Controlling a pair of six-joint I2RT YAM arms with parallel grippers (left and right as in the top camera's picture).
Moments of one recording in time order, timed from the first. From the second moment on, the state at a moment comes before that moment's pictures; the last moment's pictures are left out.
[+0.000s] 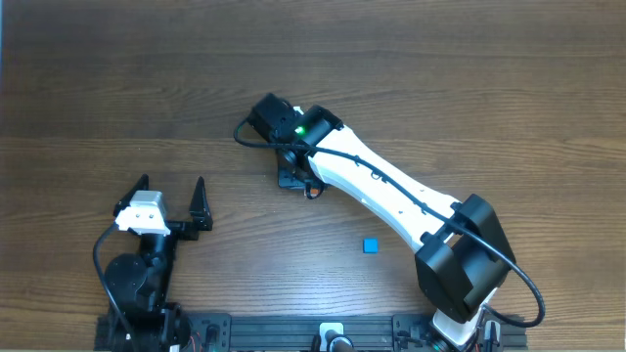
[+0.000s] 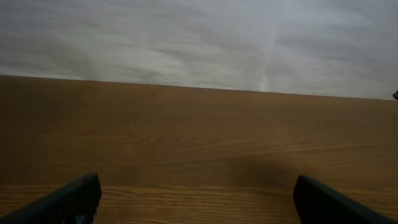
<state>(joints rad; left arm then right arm) 0.01 0.01 0.01 -0.07 0.08 -0.10 0.78 1.89 1.56 -1.13 0.09 0.74</state>
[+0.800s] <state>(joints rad) 0.01 0.01 0.01 -0.07 0.08 -0.10 0.76 1.92 1.56 -1.11 0.09 0.74</state>
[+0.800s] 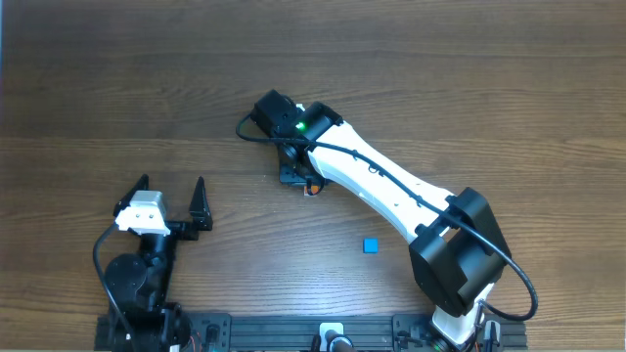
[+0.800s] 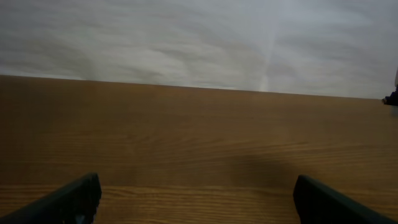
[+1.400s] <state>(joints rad) 0.01 0.01 0.01 -0.07 0.08 -0.10 0.76 1.92 1.56 -1.11 0.09 0.75</state>
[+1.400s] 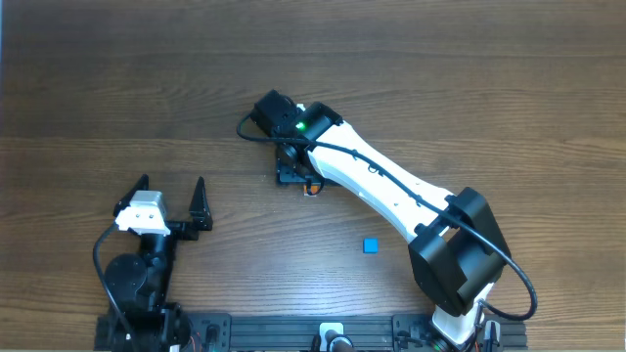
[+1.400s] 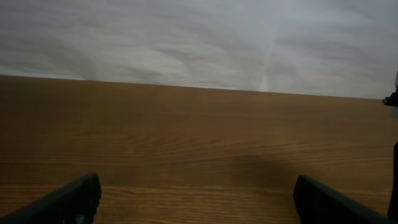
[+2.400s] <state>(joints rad) 0.01 0.01 0.01 -0.07 0.08 -0.10 0.83 1.42 1.36 -1.36 0.12 0.75</state>
